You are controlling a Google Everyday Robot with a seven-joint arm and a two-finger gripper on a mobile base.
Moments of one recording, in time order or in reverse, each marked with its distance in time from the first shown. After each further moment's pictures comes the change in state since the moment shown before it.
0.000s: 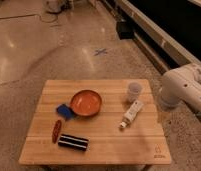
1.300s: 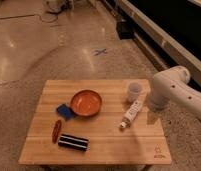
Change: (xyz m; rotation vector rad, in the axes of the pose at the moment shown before) arm -0.079 0.003 0.030 -0.045 -0.093 -0.159
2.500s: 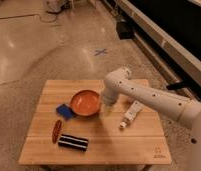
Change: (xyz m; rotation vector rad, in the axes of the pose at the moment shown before) arm -0.178 -0.099 0.098 0.025 -0.188 -0.300
